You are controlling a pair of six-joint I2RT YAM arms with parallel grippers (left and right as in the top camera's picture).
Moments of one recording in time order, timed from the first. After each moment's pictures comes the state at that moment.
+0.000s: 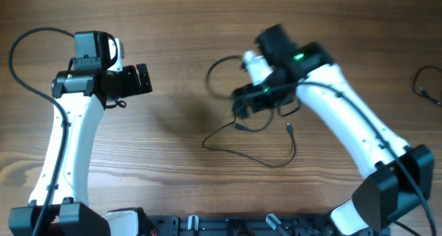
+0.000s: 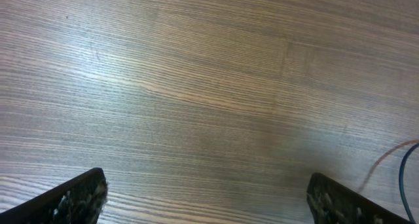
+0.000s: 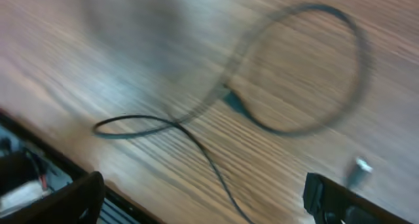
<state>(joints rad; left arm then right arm) 0.06 1.47 1.23 -0.88 0.05 -0.15 0.52 1.72 1.49 -1.15 -0.31 0.07</state>
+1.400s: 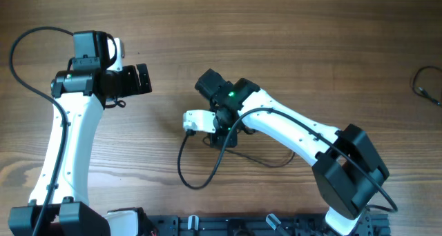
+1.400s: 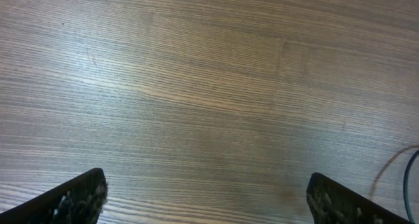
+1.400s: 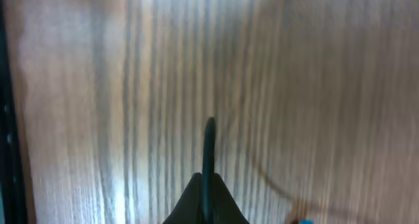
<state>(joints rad) 0.07 1.47 1.23 -0.87 0.06 -0.12 0.80 1.89 1.40 -0.94 -0.30 -0.72</state>
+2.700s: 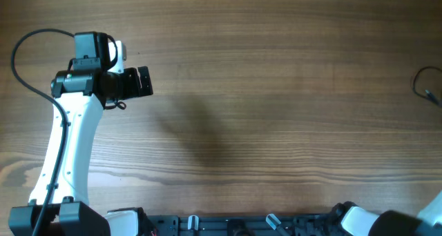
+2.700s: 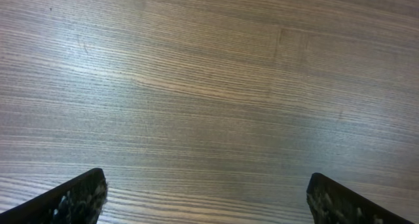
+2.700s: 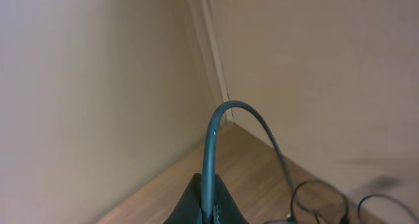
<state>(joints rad) 0.07 1.47 1.23 -0.91 0.08 -0.11 -0.66 1.42 1.60 -0.43 -0.05 0.25</state>
